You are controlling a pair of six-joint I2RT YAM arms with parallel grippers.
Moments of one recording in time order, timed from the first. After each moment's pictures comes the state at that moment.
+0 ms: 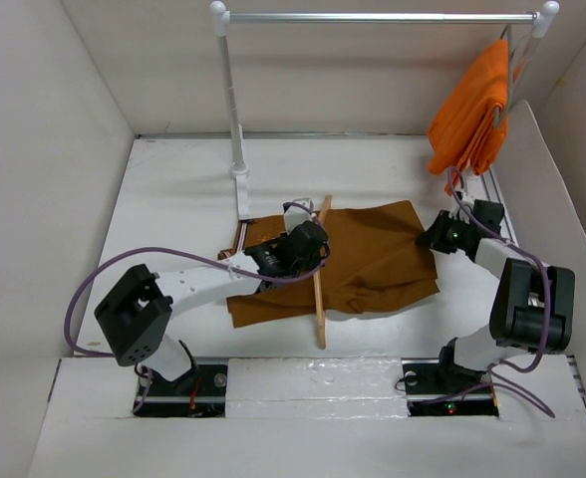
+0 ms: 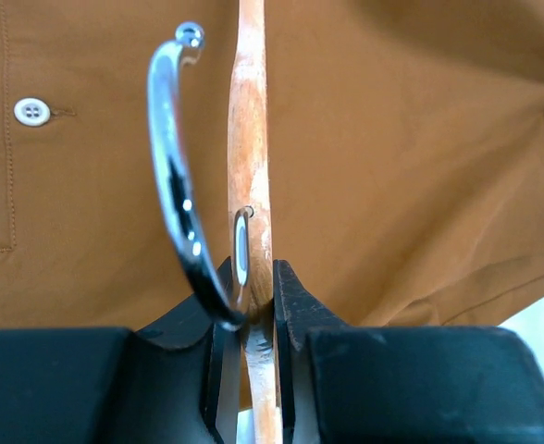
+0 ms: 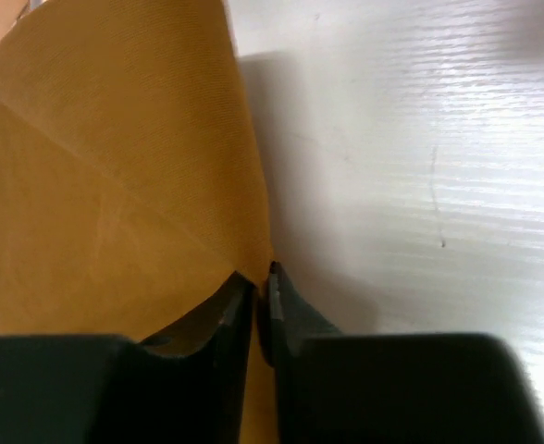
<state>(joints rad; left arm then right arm) -0.97 1.51 0.98 -0.20 -0.42 -0.82 -0.25 1.51 0.73 -0.04 -0.59 0.18</state>
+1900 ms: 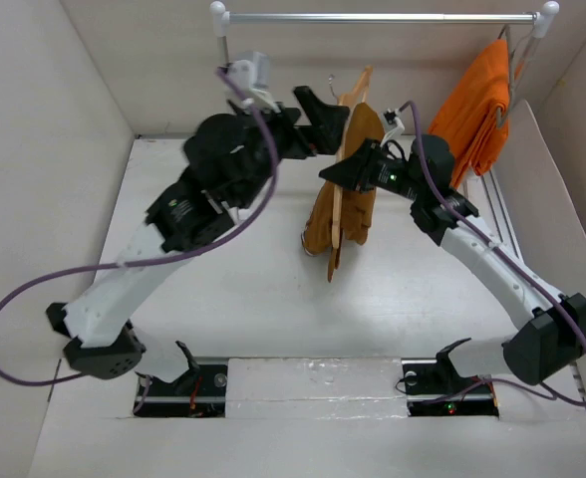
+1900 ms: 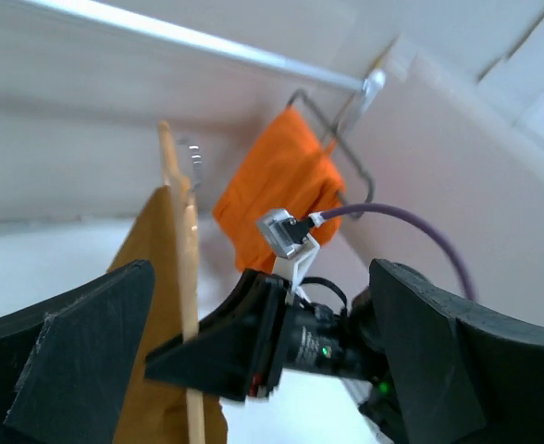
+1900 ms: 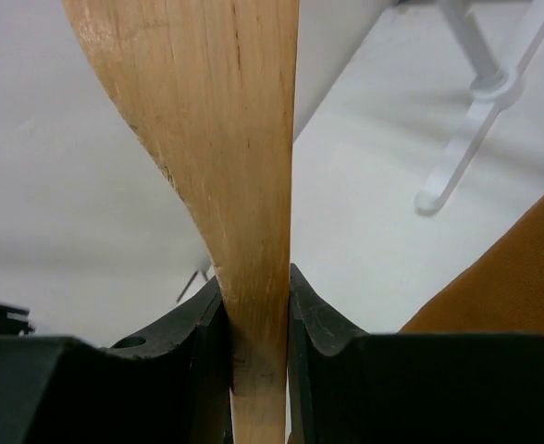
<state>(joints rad) -0.96 1.44 1.92 -0.38 -0.39 -0.46 0.47 1.31 1.20 0.07 -0.54 0.75</state>
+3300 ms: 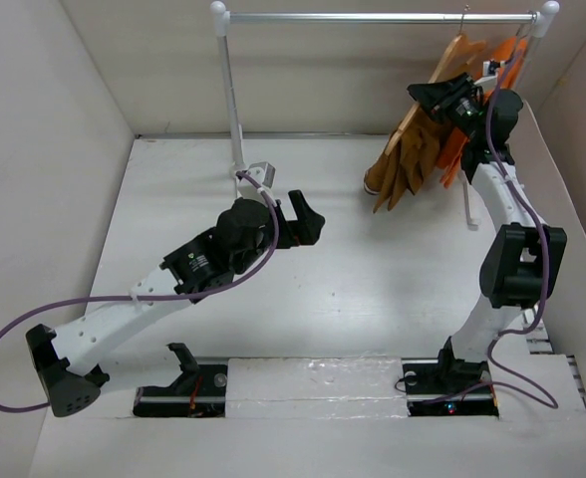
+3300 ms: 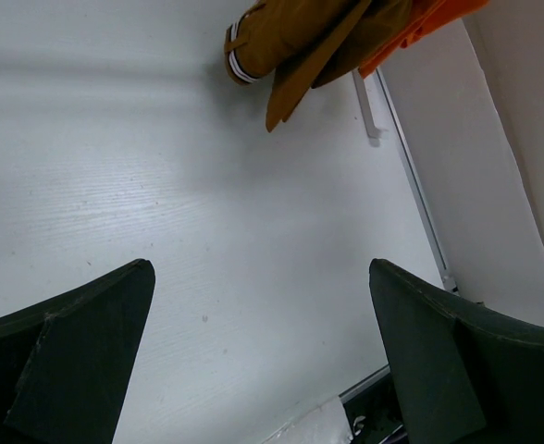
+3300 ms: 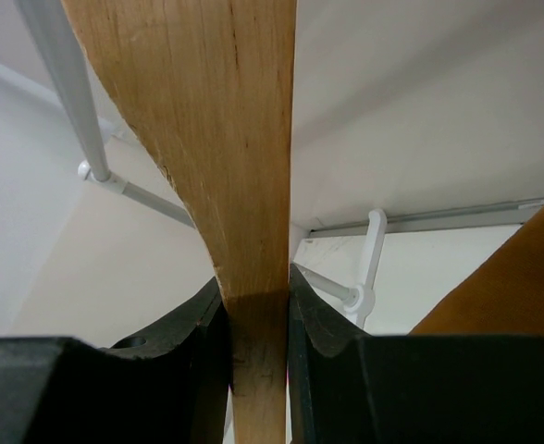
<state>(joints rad) -0.95 1.08 1.12 -0.37 -0.34 -0.72 -0.09 1.79 1.57 0.45 -0.63 1.11</state>
